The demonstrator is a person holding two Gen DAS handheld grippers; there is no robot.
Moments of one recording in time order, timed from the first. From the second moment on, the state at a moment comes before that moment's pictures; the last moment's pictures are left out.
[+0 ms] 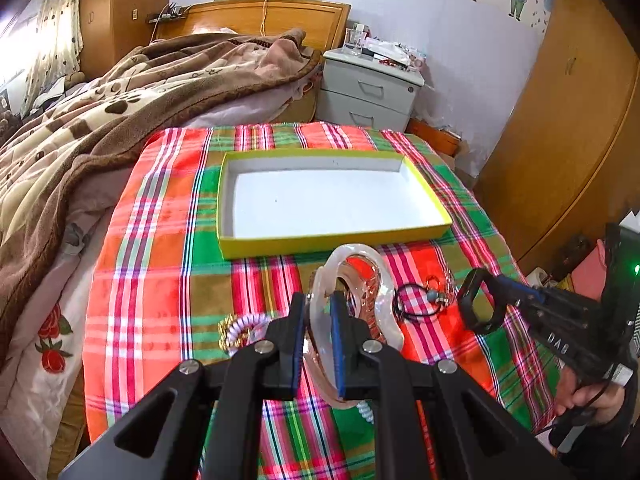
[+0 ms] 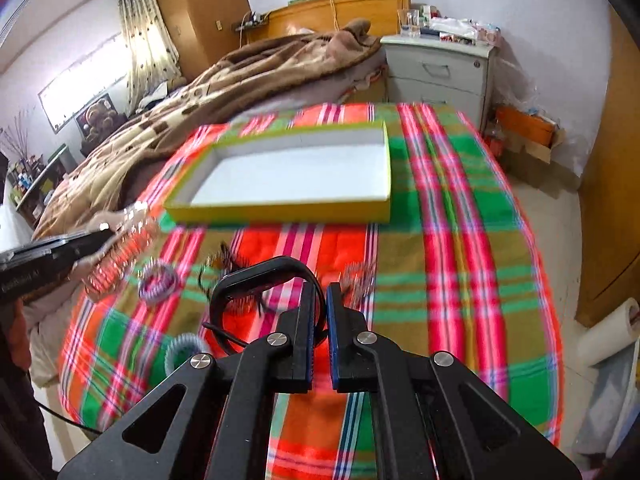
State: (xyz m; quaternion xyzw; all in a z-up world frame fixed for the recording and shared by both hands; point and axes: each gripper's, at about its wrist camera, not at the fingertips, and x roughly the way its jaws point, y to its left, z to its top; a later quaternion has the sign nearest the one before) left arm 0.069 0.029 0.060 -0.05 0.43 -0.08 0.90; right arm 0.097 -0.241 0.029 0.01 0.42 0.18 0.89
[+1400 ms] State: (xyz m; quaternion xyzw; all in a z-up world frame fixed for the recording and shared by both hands) left arm 0.280 0.062 -0.006 -0.05 0.47 -0.05 0.88; right arm 0.310 -0.201 -0.001 -0.03 0.45 0.10 0.89
